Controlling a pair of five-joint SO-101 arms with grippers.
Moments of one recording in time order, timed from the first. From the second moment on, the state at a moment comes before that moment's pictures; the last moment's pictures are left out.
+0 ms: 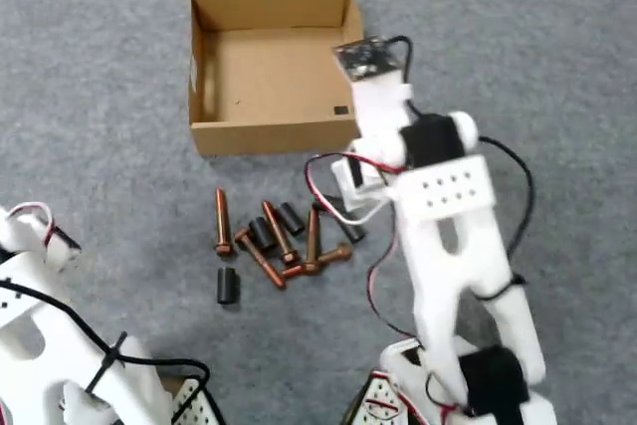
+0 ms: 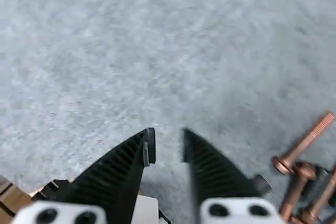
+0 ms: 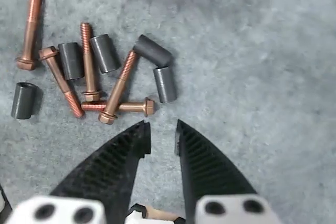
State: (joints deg) left arm -43.9 -47.3 38.6 91.5 4.0; right arm -19.6 -18.7 11.7 92.8 -4.9
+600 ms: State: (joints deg) left arm -50.5 -47.3 47.8 86.0 1.5; right arm -21.4 8.7 14.9 85.1 2.1
